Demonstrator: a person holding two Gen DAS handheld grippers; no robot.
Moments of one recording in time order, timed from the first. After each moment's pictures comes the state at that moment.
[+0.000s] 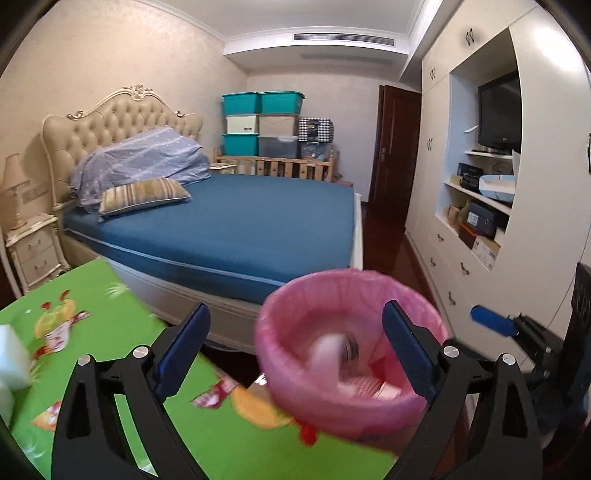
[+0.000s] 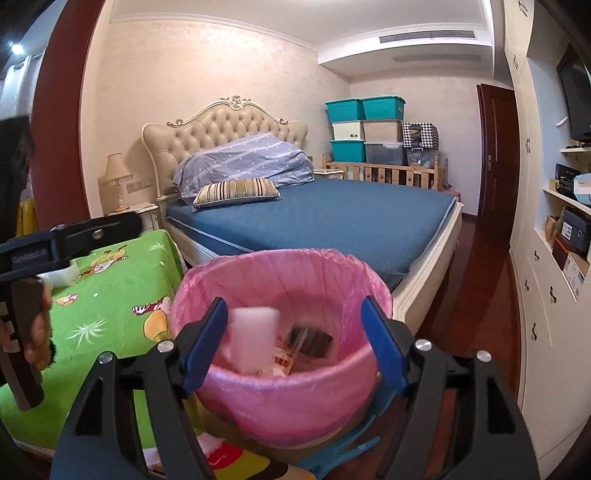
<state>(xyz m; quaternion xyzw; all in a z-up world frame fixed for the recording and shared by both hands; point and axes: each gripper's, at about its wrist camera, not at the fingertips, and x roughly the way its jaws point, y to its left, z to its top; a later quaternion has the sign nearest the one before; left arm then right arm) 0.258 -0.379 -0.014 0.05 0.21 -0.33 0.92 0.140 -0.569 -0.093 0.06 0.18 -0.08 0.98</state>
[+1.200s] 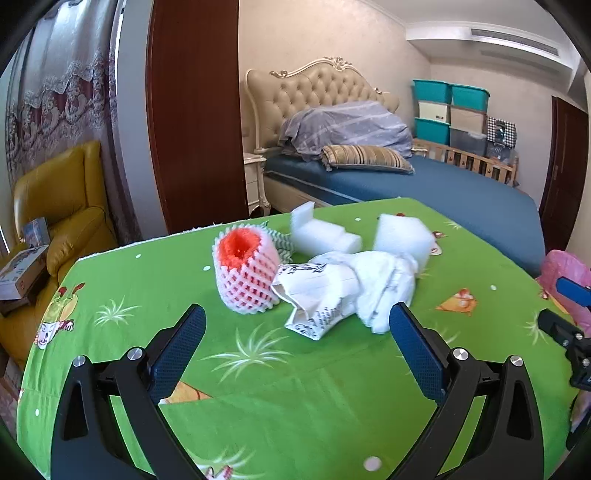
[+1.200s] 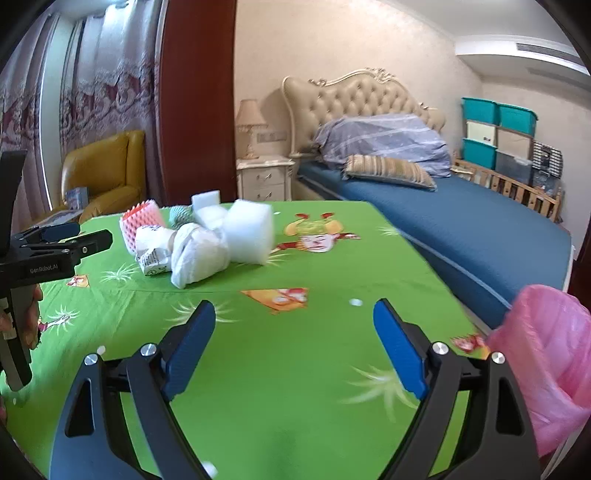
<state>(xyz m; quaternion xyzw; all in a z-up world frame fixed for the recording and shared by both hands) 0.236 0.012 -0.029 0.01 0.26 0.01 0.96 0.247 -0.226 -0.074 -0.04 0.25 0.15 0.96</state>
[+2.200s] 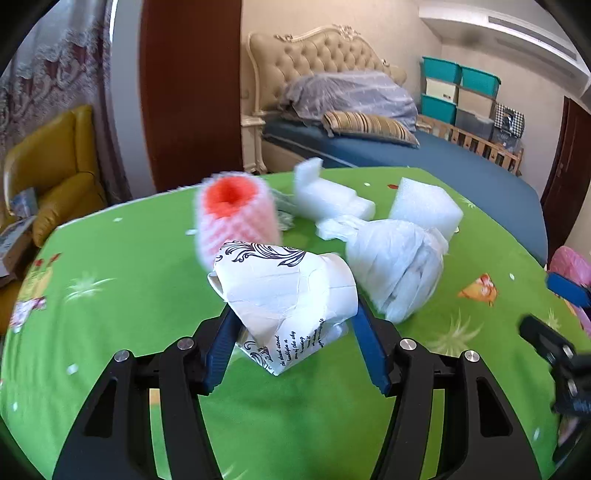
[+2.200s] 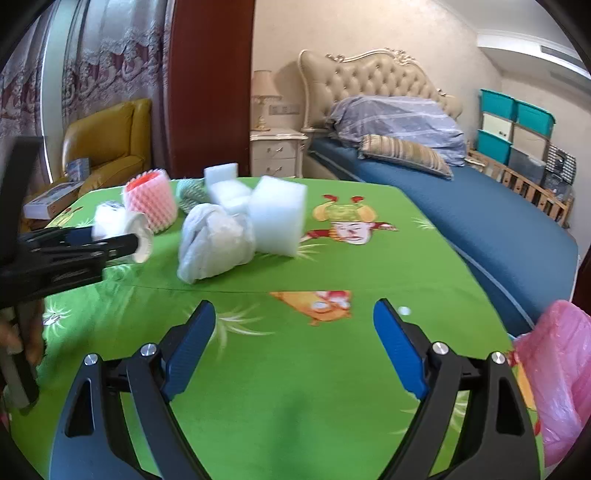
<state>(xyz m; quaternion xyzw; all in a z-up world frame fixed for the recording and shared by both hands) 0.267 0.021 -0.053 -0.02 0.33 0.01 0.95 0.274 -0.185 -0.083 -0.07 0.29 0.17 0.94</state>
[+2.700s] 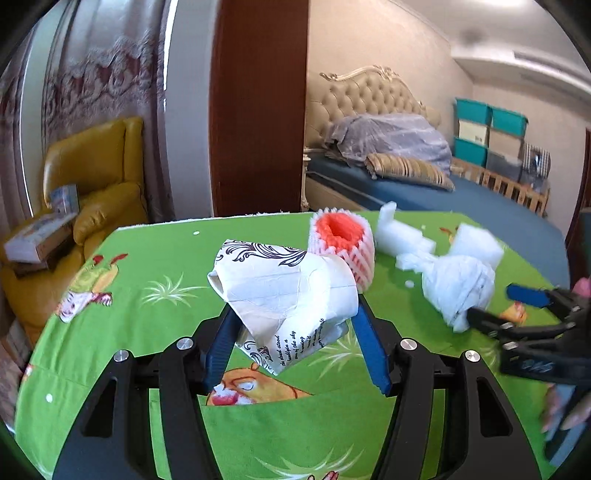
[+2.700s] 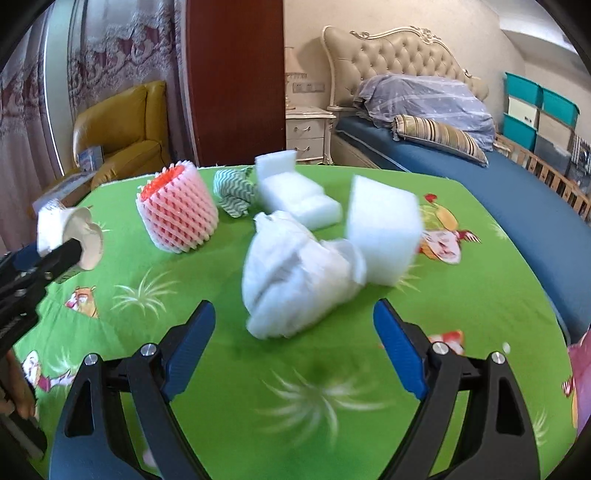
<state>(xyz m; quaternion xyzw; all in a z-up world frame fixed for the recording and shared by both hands) 0.225 0.087 -0.039 -0.05 0.25 0.08 0.96 0.328 -0.089 -0.087 -0.07 0.33 0.19 0.92</state>
